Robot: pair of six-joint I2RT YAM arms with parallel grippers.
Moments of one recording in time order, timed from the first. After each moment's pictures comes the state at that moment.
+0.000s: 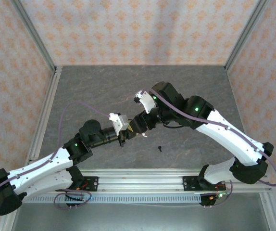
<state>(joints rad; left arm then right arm) -0.84 0.85 0.59 0.21 0.27 -0.02 0.97 1.36 1.66 -1.05 -0.25 0.26</state>
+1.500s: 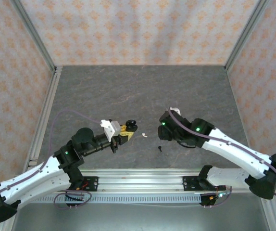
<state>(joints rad) -0.86 0.64 0.49 0.01 0.15 -0.04 0.93 1.10 1.04 -1.03 0.25 0.74</state>
